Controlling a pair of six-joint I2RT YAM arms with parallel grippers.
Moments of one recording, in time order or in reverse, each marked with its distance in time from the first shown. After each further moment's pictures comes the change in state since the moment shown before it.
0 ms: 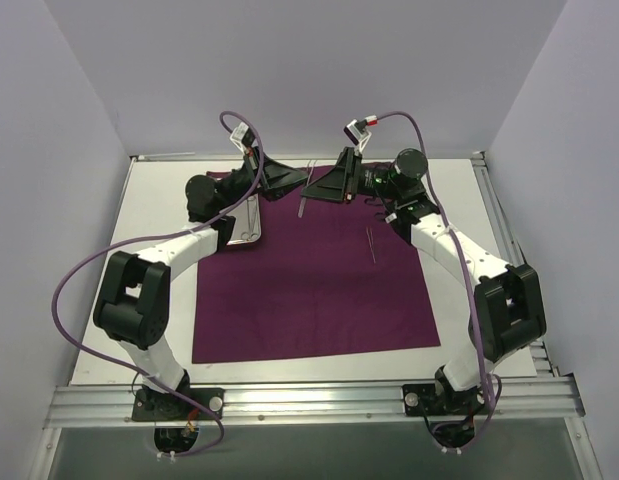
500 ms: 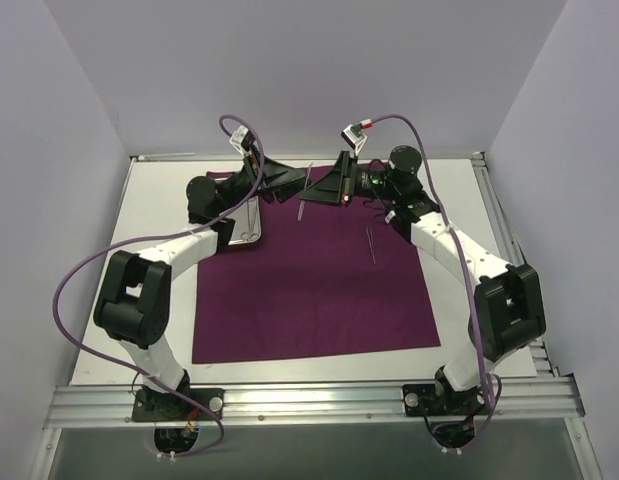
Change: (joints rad) left arm 0.003 0.012 -0.011 0.013 -0.015 0.013; right arm -0.004 0.004 0.007 -0.072 0.008 -0.025
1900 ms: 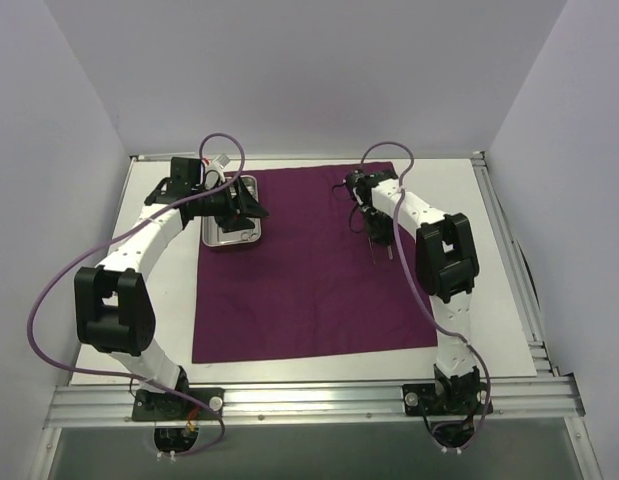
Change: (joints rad) left arm 0.208 -0.089 0.199 -1.711 -0.134 1.221; right arm -0.004 0.547 0.530 -1.649 1.490 -0.835
